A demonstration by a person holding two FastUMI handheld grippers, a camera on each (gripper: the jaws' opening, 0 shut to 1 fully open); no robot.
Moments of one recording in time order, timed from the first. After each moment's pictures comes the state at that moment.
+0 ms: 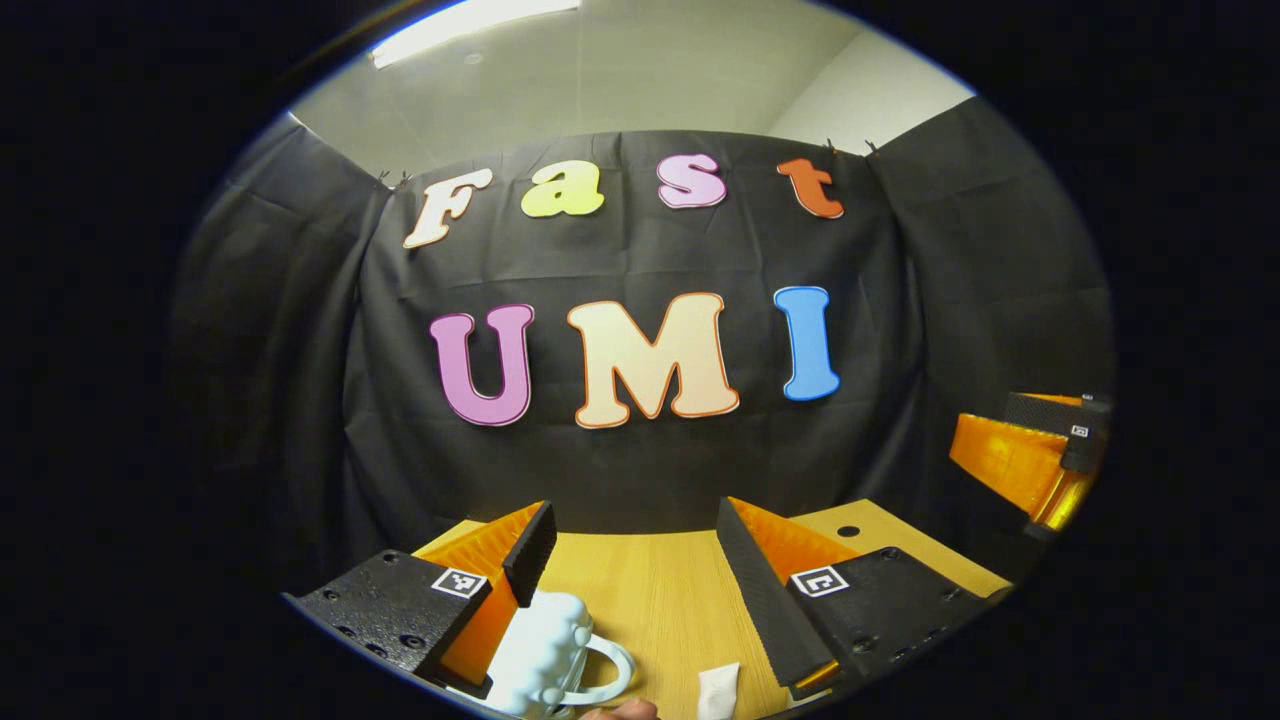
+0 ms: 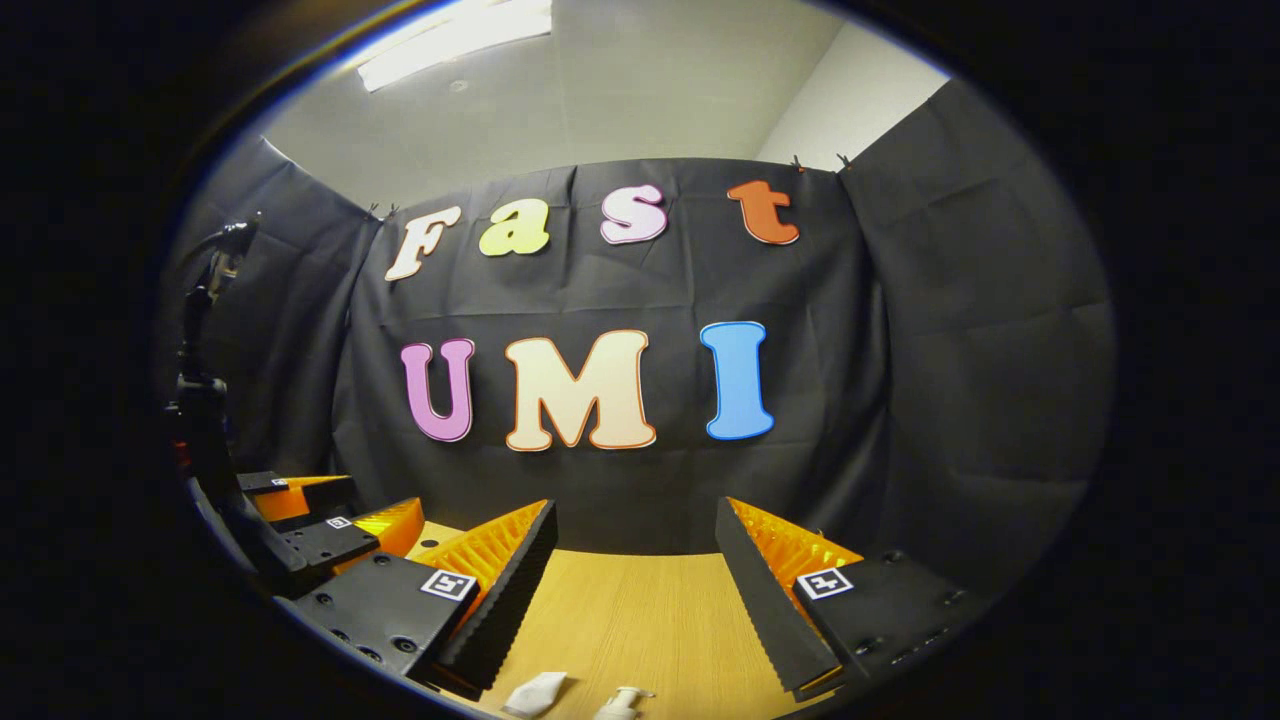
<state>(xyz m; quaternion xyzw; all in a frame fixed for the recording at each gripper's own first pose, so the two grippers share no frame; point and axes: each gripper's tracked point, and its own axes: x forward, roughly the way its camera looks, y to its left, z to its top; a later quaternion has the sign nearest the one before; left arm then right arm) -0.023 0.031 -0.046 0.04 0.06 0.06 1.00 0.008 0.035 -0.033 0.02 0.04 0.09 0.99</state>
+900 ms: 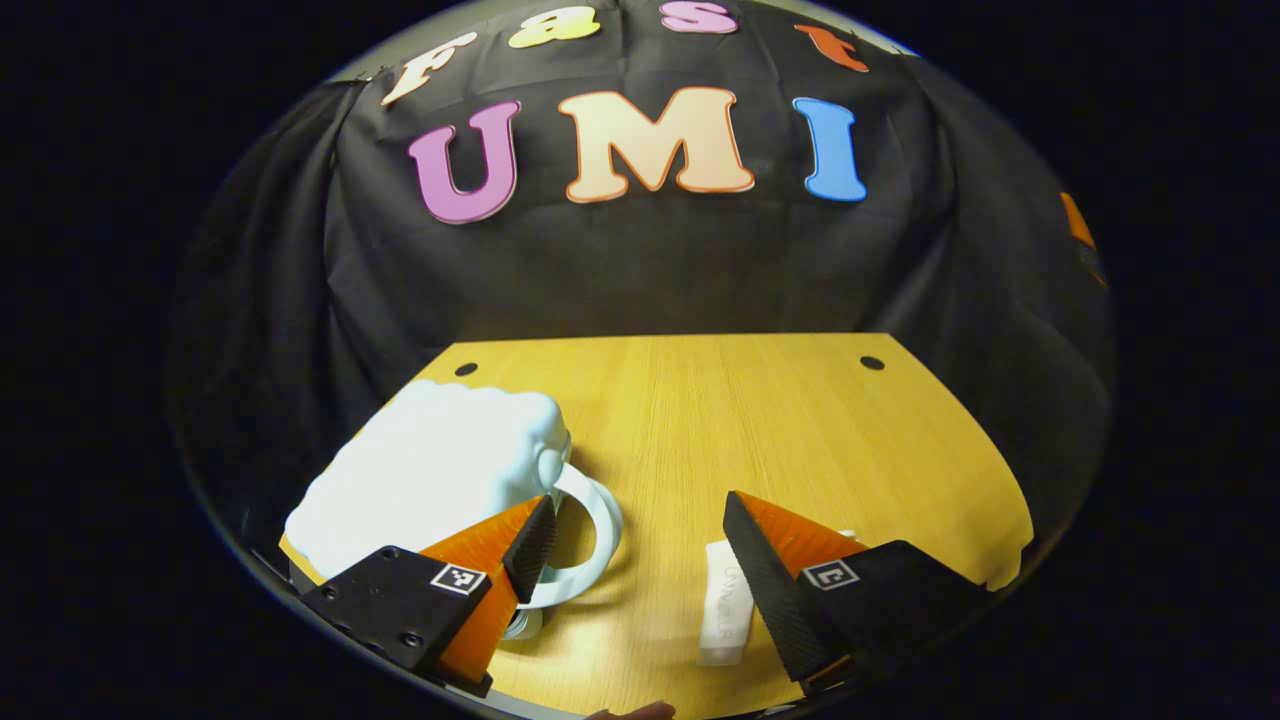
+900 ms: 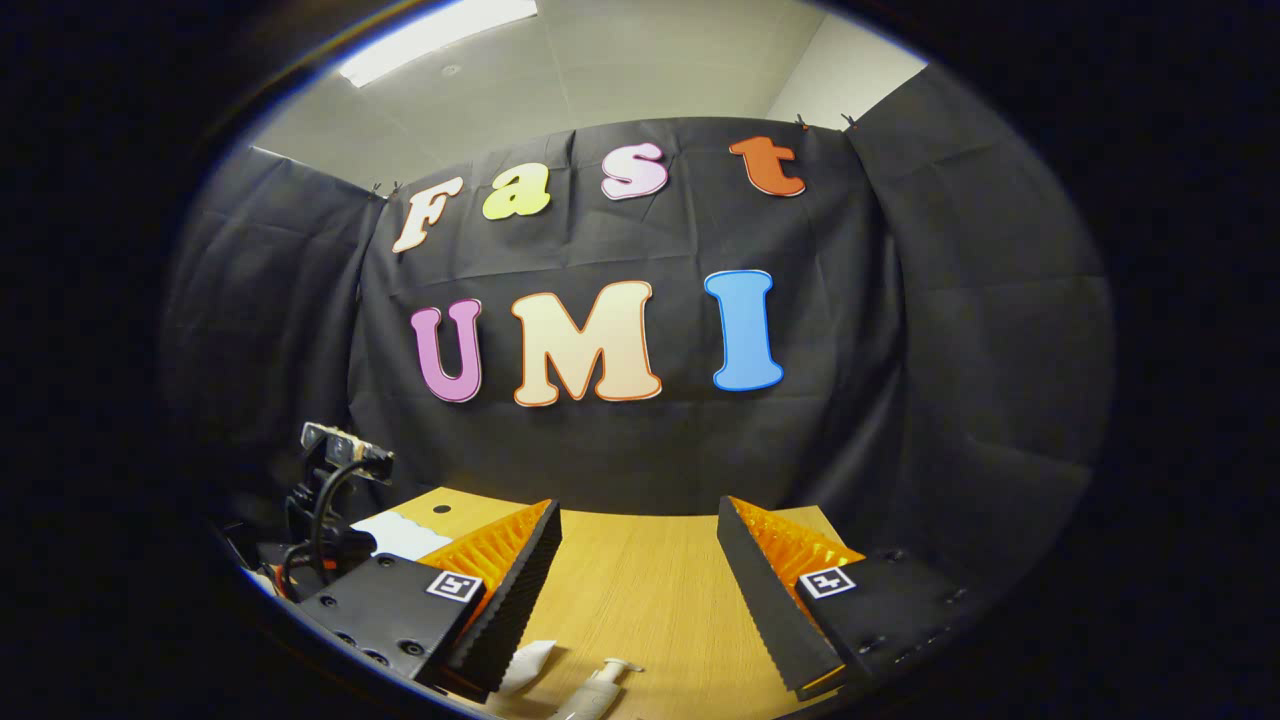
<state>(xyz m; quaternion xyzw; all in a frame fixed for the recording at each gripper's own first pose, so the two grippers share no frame) -0.057 0.035 -0.258 0.00 0.35 0.07 0.93 0.005 0.016 -0.082 0.03 0.11 0.11 0.99</state>
